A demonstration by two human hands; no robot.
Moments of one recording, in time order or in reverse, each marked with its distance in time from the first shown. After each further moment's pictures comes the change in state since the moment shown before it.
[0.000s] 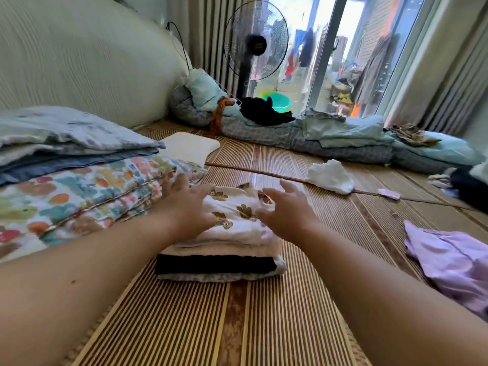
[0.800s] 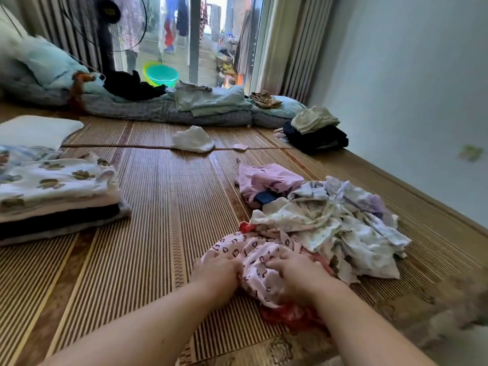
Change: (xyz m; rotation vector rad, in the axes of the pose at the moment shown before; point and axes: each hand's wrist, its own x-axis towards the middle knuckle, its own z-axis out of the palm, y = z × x) left_hand -0.249 0.294 0.169 0.064 -0.391 0.569; right_hand -0.380 0.230 -0.101 -0.206 -0.293 0.374
